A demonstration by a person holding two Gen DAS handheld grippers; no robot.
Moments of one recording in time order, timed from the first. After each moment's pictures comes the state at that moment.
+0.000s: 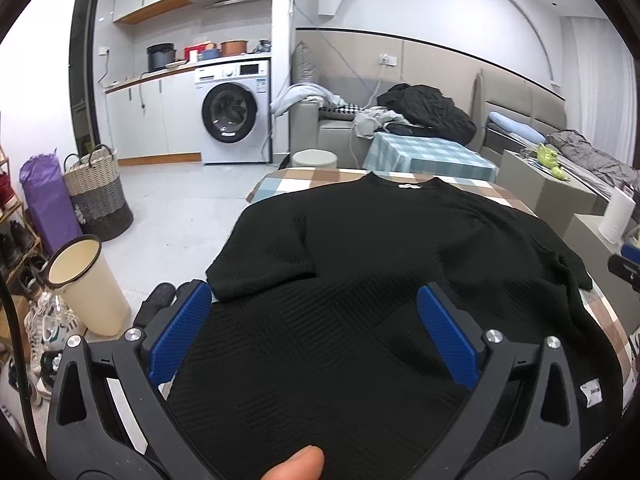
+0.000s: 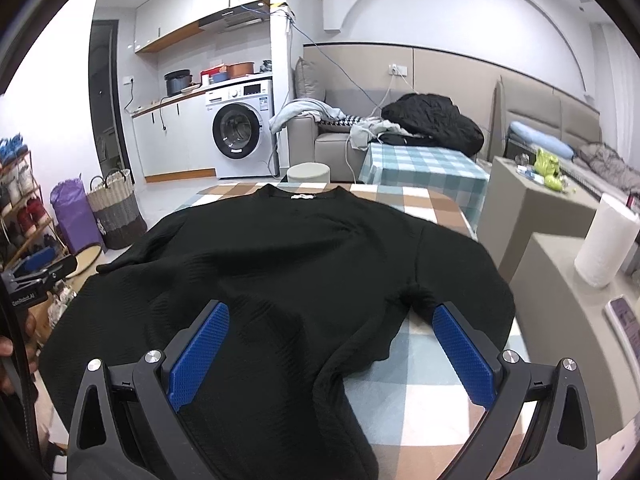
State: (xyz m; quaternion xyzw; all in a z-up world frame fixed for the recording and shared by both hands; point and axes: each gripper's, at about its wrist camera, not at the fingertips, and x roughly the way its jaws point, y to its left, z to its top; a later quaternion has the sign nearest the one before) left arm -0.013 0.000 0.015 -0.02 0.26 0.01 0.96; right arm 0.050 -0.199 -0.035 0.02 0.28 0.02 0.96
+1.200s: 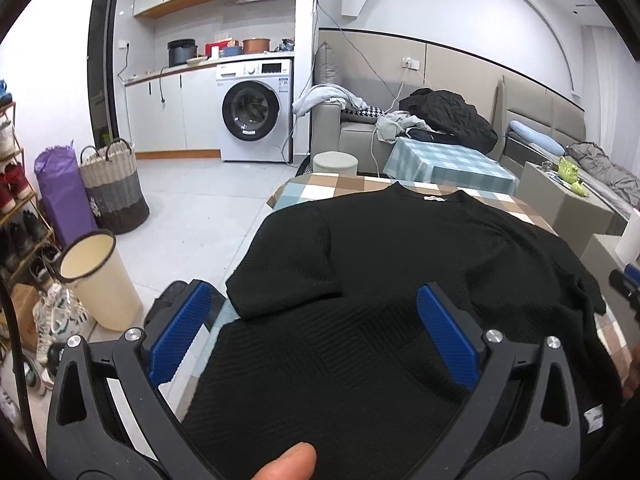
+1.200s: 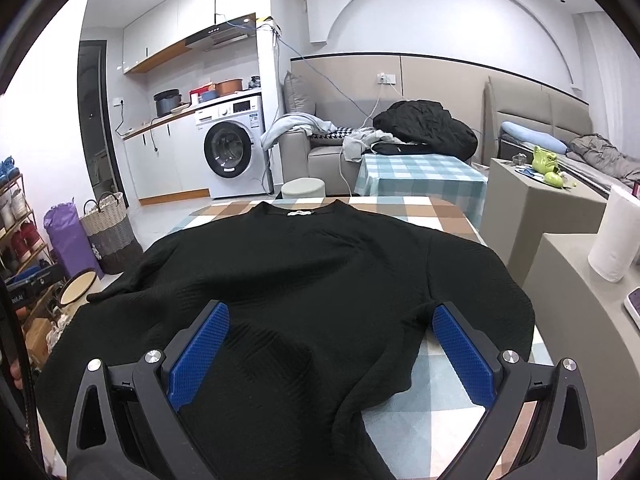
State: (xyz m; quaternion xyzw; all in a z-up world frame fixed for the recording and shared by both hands) left arm 0.014 0.018 0.012 -0.03 0.26 0.04 0.96; right arm 0.082 -0.195 -0.047 0.04 0.25 0.01 0.97
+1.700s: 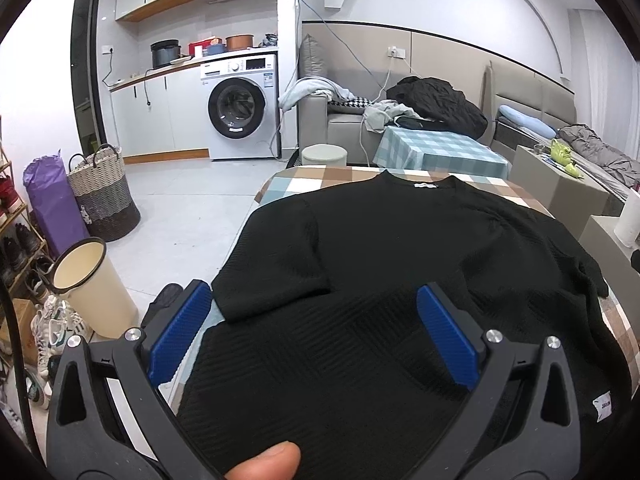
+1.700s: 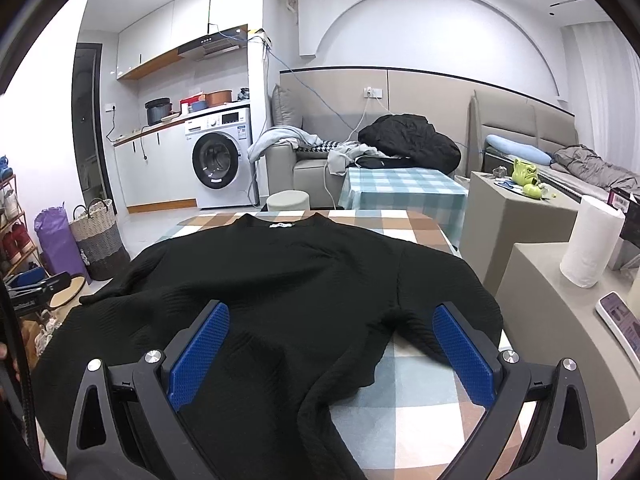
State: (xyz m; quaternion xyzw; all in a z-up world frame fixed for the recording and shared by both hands) left arm 0.029 0.006 0.001 -0.01 0.27 0.02 0.96; right arm 0.054 -0.209 -0.038 0.03 0.23 -0.02 0.97
